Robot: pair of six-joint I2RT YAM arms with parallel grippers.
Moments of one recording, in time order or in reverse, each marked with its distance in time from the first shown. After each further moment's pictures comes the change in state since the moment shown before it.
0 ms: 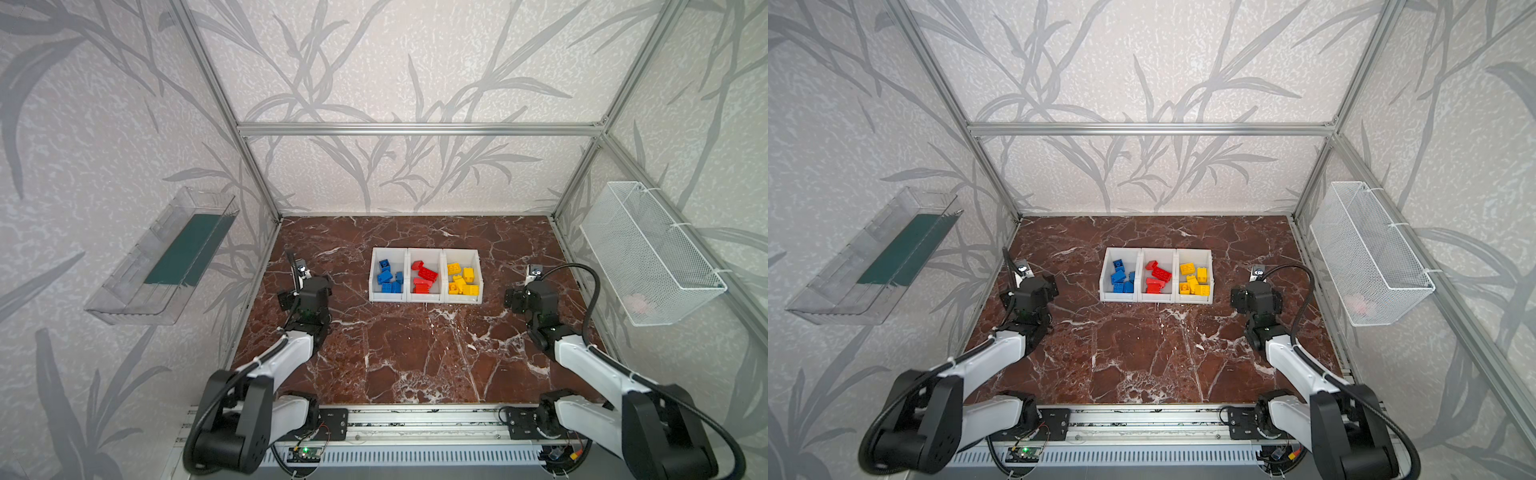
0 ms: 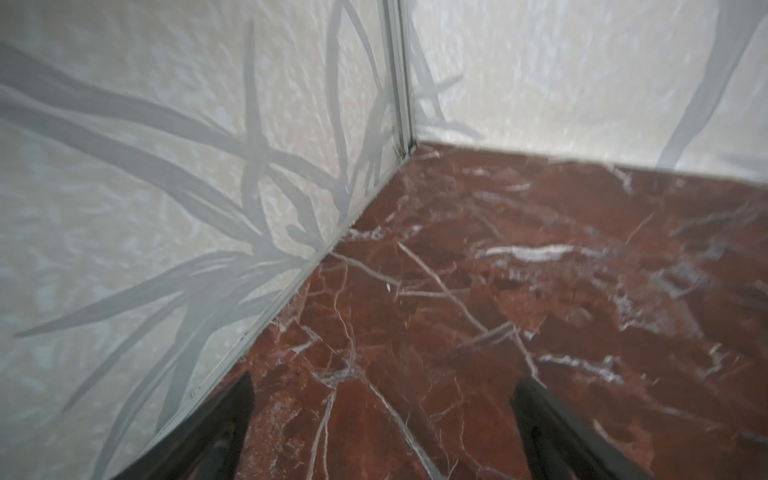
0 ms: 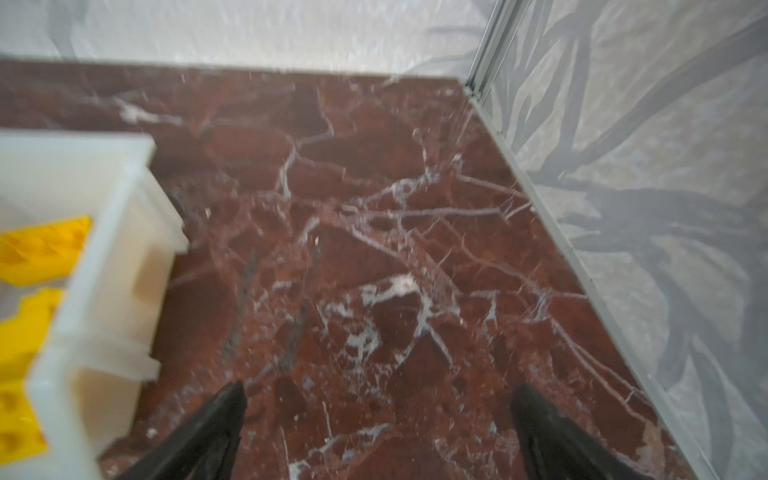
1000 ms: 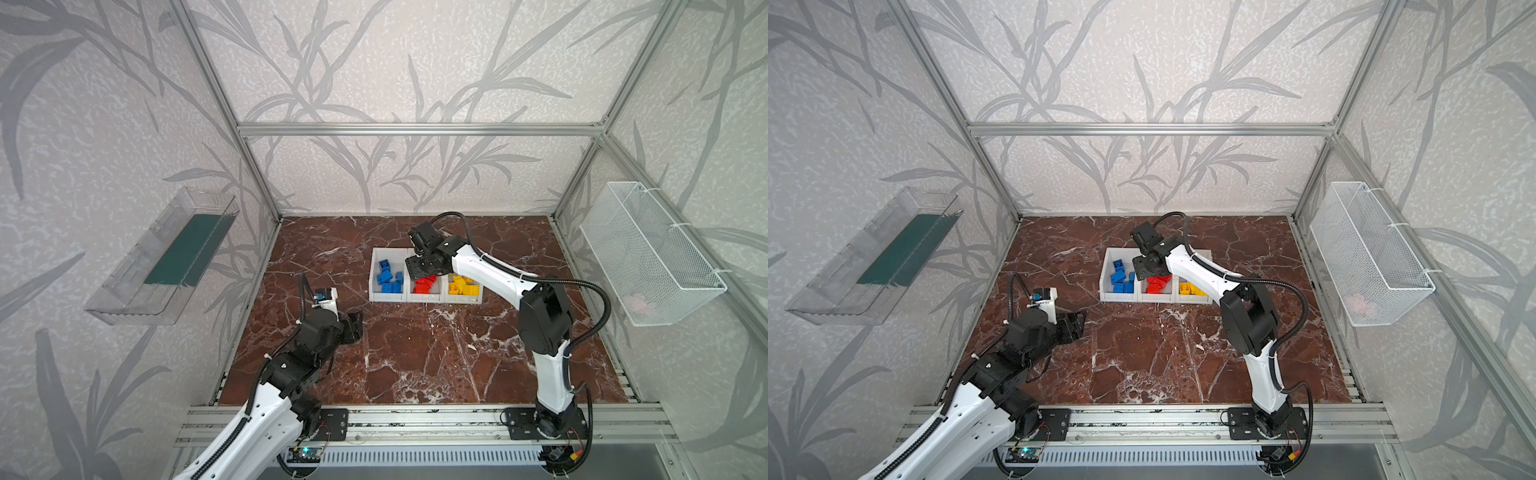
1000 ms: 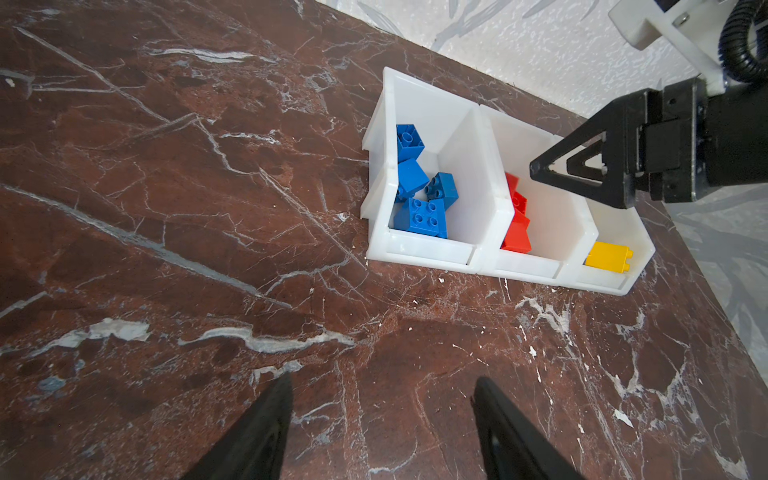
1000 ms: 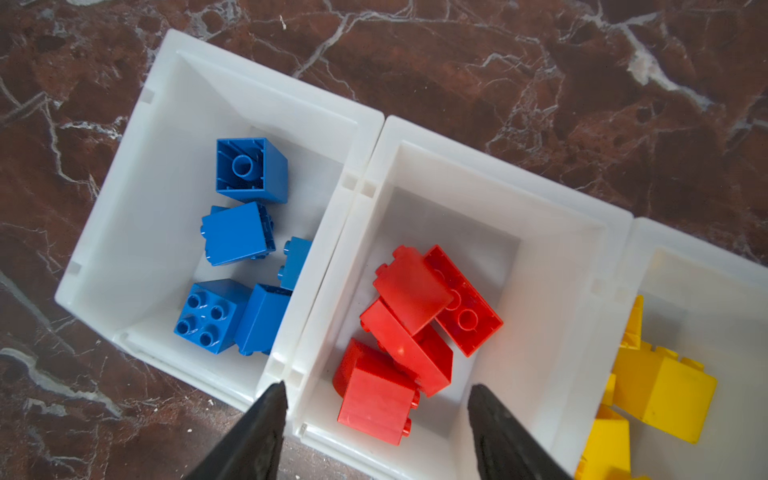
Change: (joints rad) left arm -0.351 -0.730 0.017 -0.858 0.541 -0.491; right arm 0.518 0.843 1.411 -1.051 -0.259 0.262
